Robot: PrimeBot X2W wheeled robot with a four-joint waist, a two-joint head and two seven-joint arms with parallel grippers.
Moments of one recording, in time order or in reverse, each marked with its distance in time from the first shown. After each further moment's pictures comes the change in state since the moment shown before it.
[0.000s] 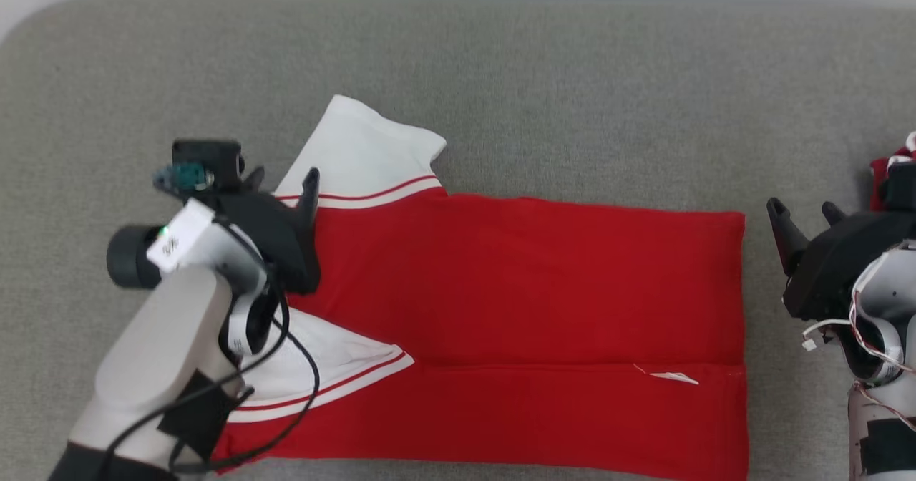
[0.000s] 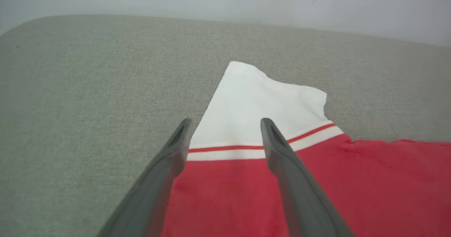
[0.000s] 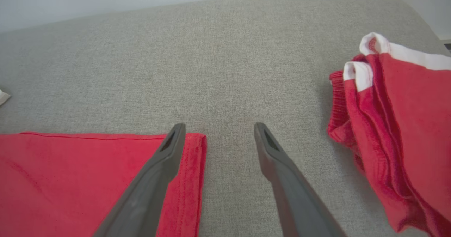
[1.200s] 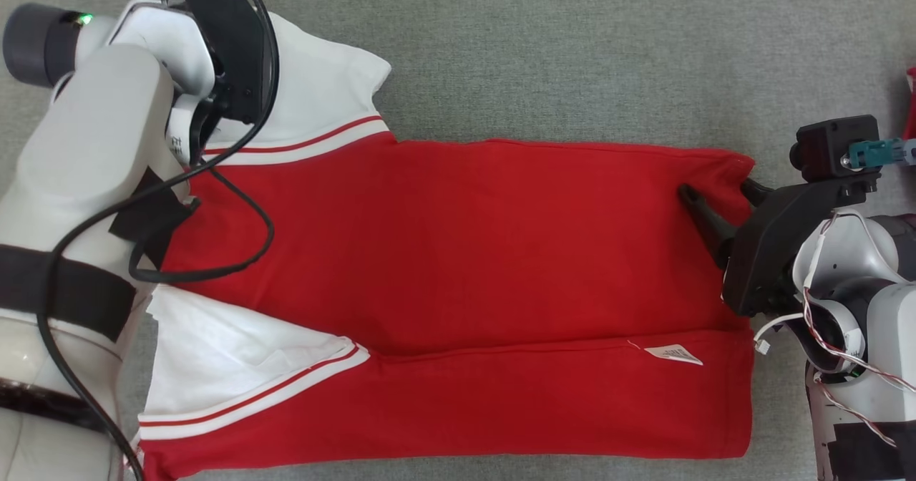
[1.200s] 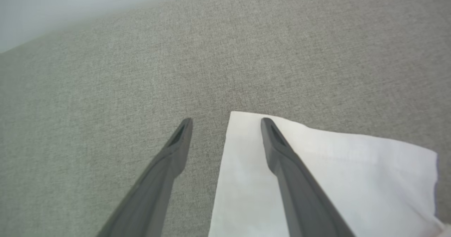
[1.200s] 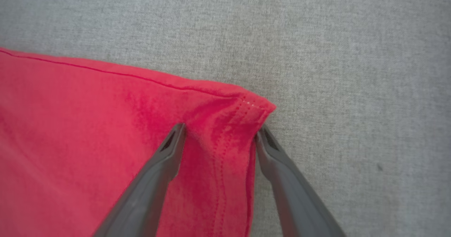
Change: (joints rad) left arm -0.554 -0.021 -0.127 0.415 0.095 -0.123 0.232; right arm -0.019 -0.002 0.215 -0.185 0.068 0.000 0.250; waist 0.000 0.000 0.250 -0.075
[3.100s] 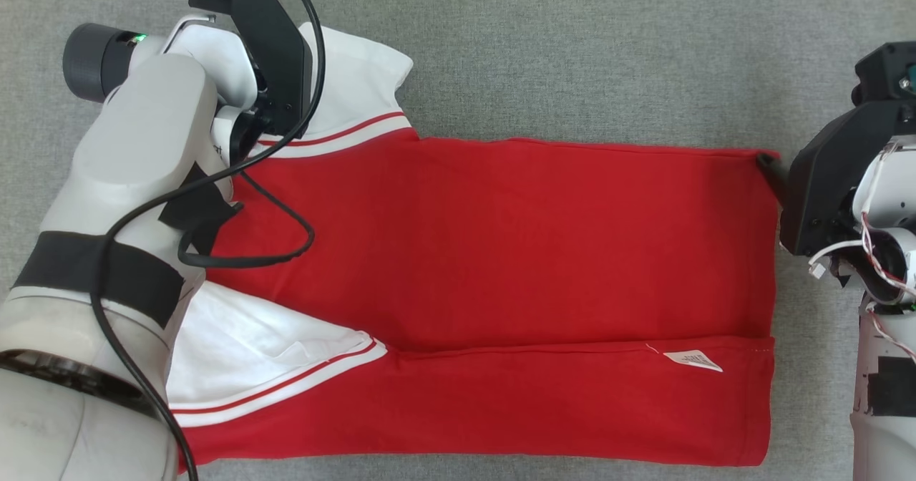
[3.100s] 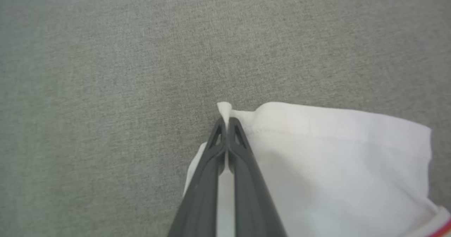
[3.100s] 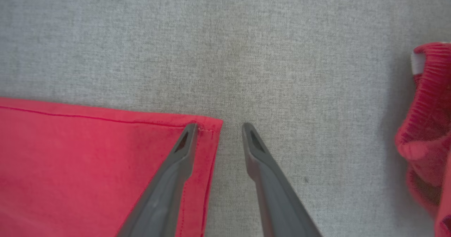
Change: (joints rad) left arm -0.061 -0.106 -0.050 0.216 -0.076 -0.063 -0.058; right arm -0.152 0.002 -0.116 -0.031 -0.117 0.000 0.303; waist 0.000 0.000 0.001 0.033
